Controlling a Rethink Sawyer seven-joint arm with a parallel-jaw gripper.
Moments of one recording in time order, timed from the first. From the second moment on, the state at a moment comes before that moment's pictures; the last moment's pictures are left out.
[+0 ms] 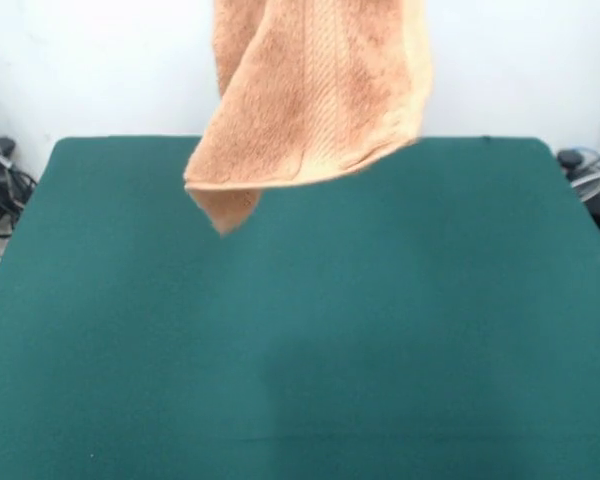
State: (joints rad) arm 0.17 -0.98 -0.54 2.16 0.01 -0.93 1.77
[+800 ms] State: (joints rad) arm 0.17 -0.91 -0.54 2.24 0.08 -1.23 1.77
